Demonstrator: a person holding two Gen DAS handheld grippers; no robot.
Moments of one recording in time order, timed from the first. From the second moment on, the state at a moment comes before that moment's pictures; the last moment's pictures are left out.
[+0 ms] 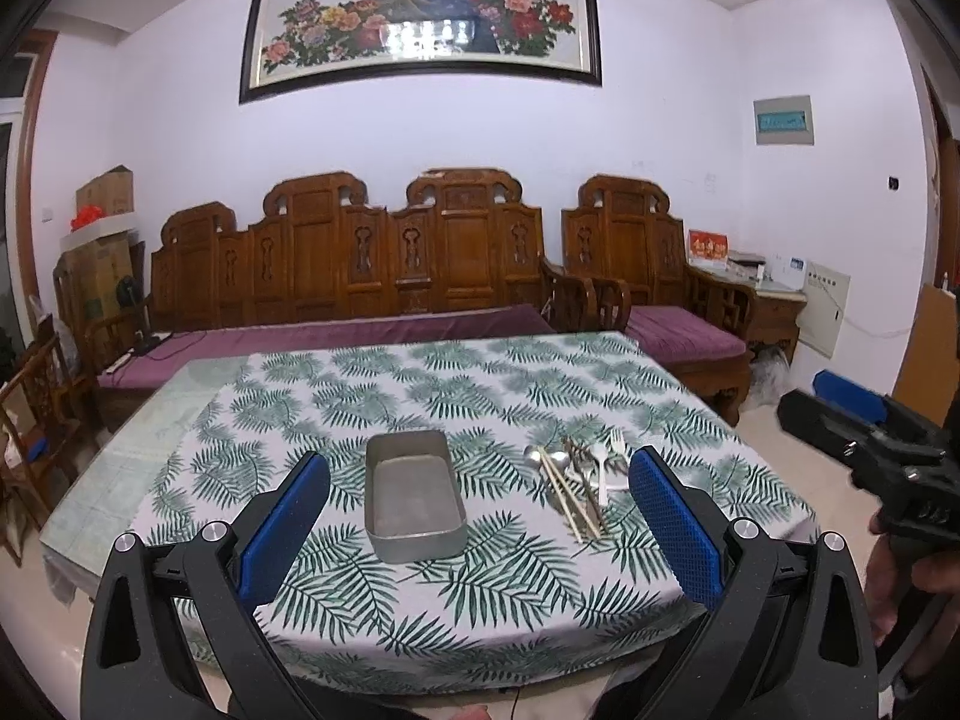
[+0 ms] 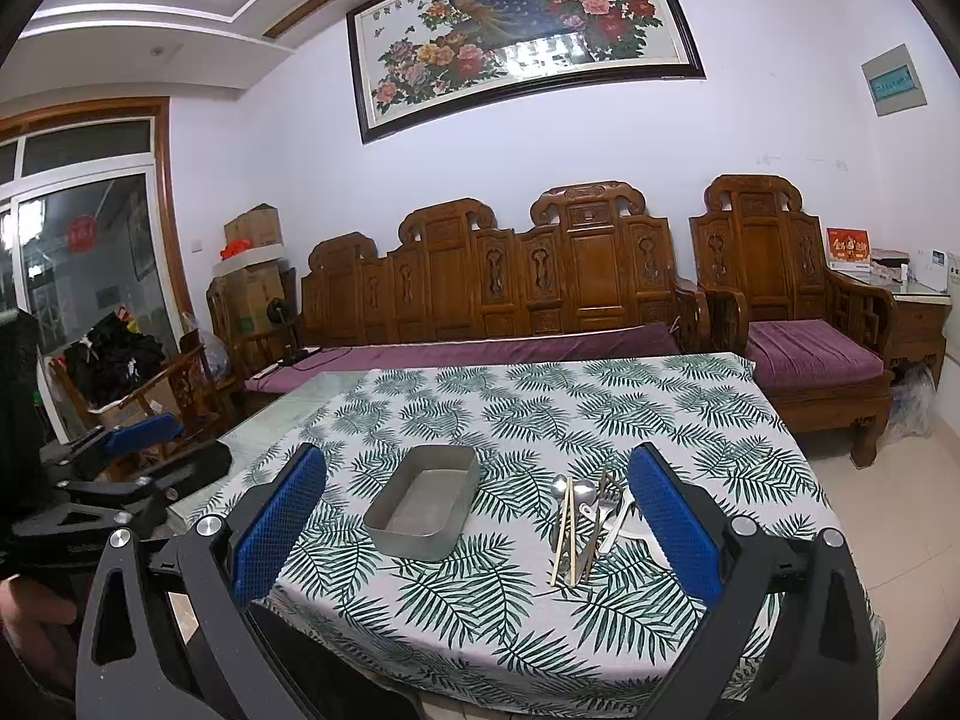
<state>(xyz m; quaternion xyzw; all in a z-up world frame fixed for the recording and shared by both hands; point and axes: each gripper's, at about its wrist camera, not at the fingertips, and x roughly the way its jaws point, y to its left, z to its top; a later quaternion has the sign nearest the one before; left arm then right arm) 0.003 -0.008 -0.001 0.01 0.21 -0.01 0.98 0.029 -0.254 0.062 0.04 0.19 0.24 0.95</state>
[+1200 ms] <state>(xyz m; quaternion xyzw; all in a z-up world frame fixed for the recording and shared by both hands) 0.198 -0.048 -0.137 0.03 0.37 -0.13 0.92 0.214 -0.308 -0.068 0.01 0.33 0.19 0.93</state>
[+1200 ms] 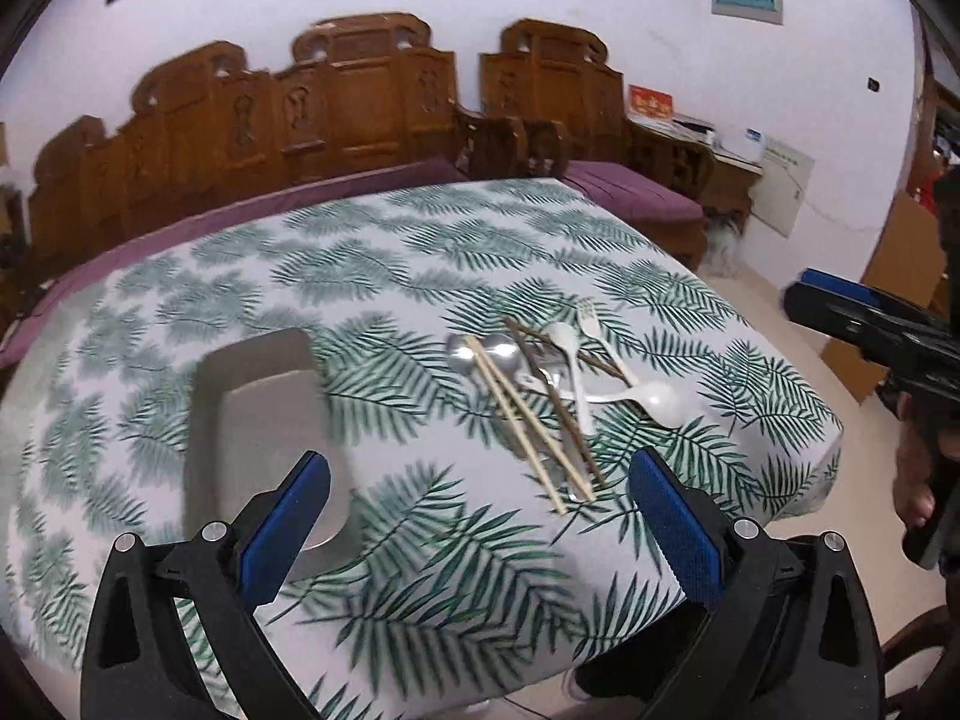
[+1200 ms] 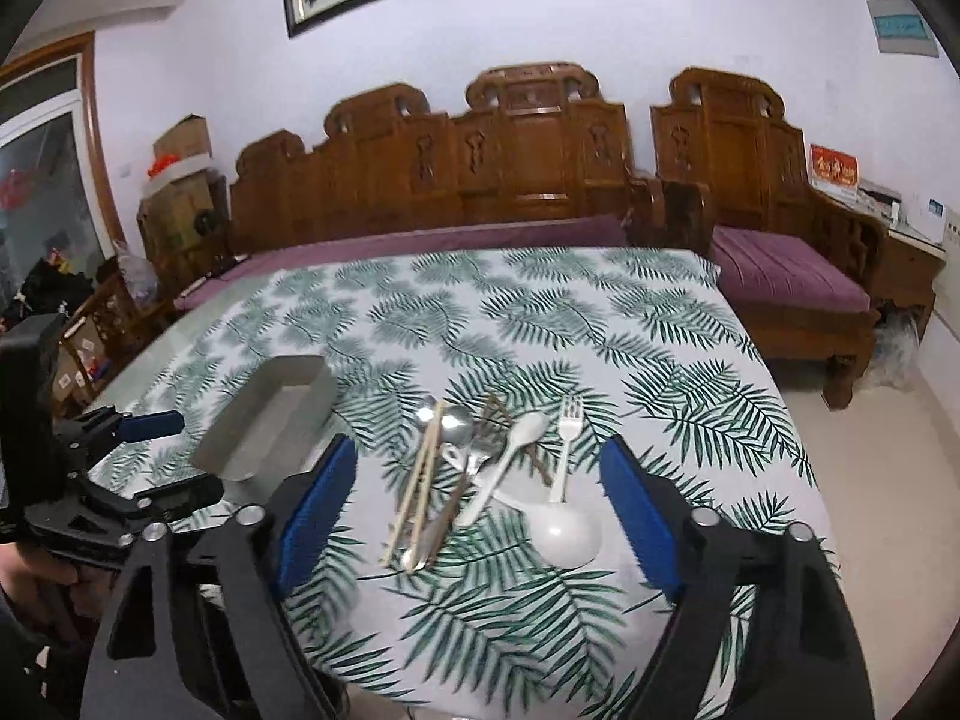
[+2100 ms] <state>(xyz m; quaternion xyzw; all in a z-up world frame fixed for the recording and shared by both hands) 0.356 -0.088 -0.246 0.03 0.52 -0.09 0.85 0.275 -0.326 -0.147 0.00 0.42 0.18 0.89</state>
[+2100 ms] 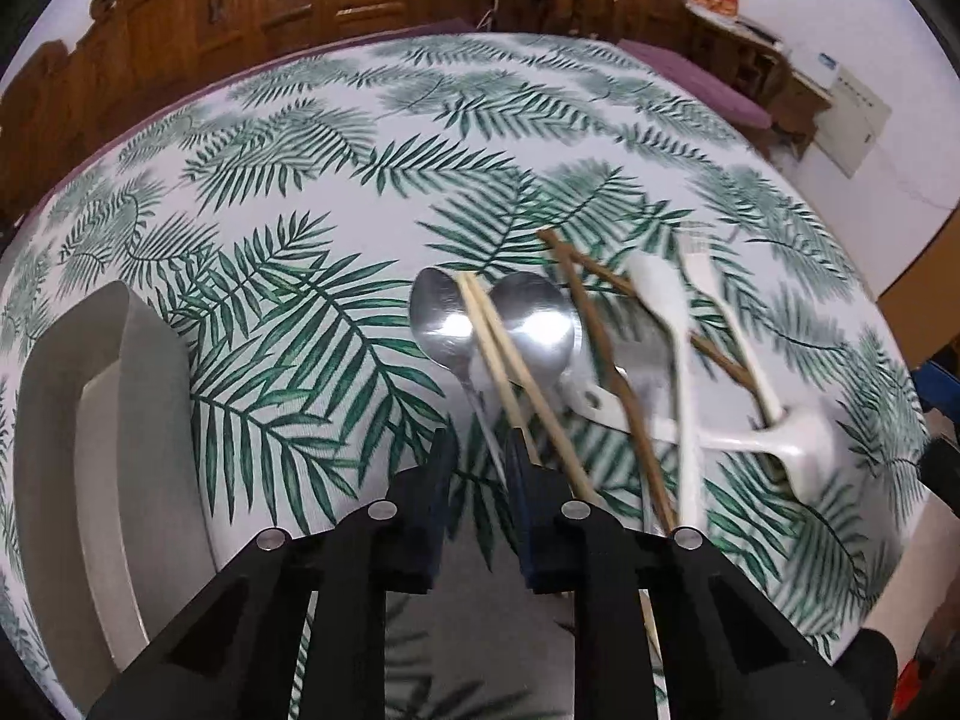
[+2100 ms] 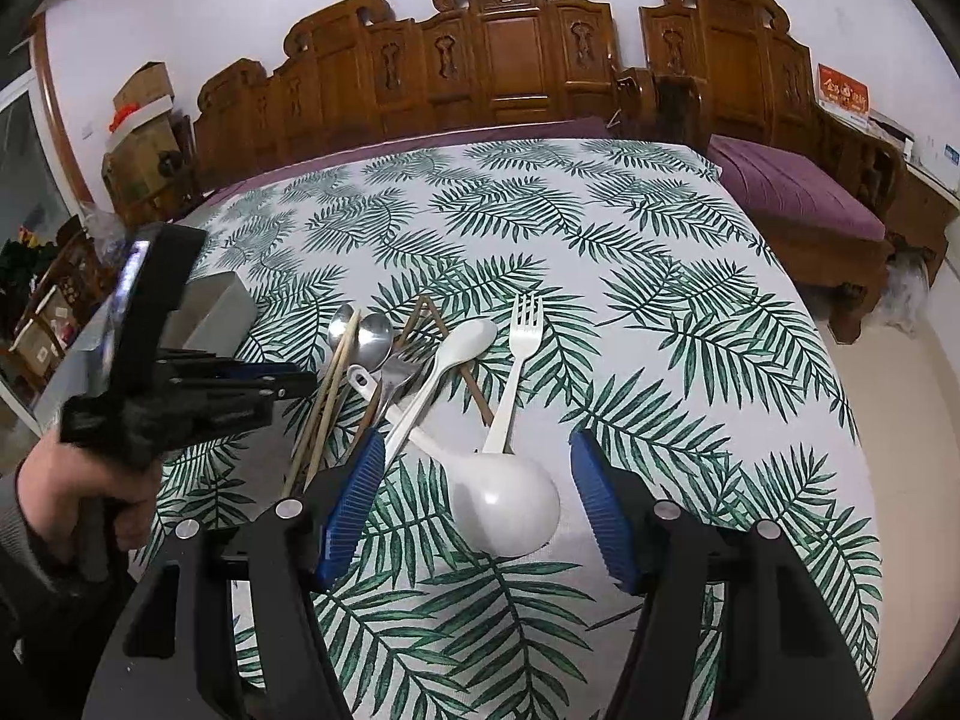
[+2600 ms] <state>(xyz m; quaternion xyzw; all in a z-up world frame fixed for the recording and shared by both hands) 0.376 -0.092 -0.253 0.05 0.53 -0.09 0.84 0.274 -0.326 -0.144 0.00 0.42 0.18 0.89</state>
